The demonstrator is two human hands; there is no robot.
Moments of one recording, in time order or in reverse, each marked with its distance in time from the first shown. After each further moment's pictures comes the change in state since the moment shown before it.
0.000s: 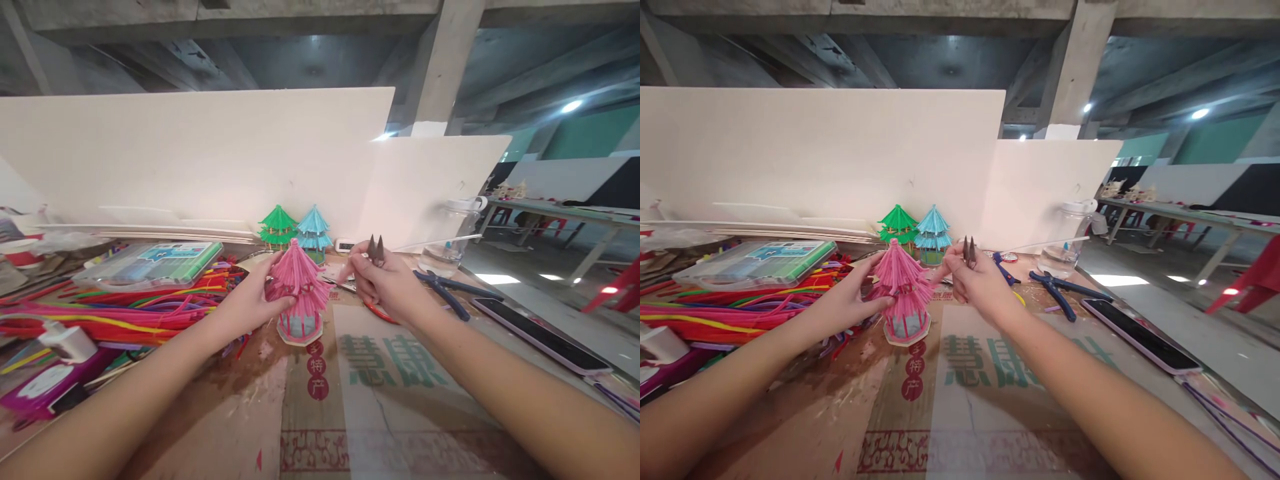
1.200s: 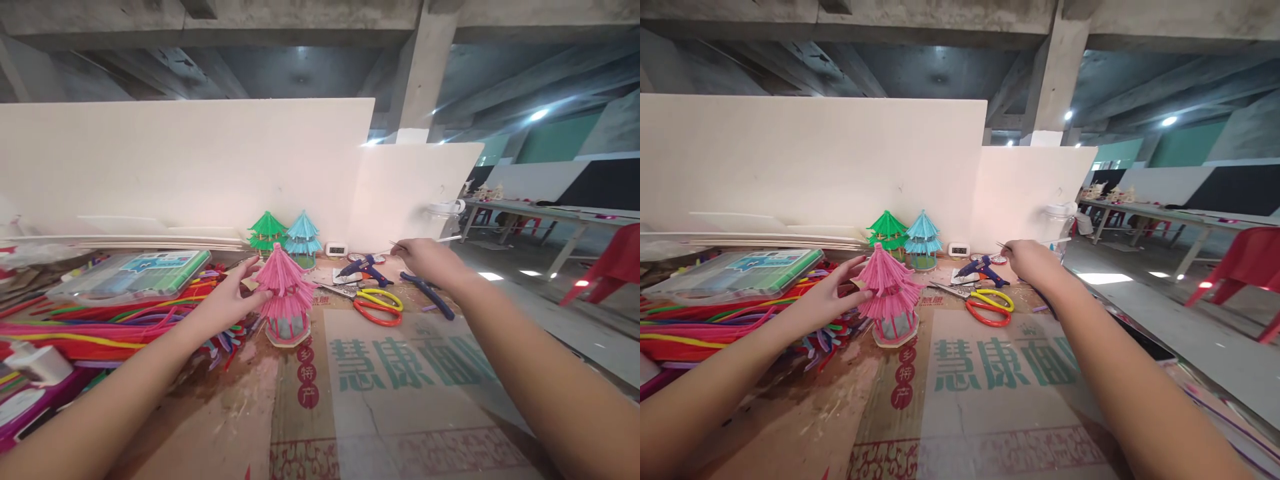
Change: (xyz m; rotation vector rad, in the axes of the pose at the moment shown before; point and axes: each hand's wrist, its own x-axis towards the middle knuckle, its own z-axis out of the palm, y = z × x) left_hand 0.009 -0.008 -0.015 -0.035 0.043 -0.245; right_hand 0.025 -0.010 -0.111 -1.486 0.164 0.268
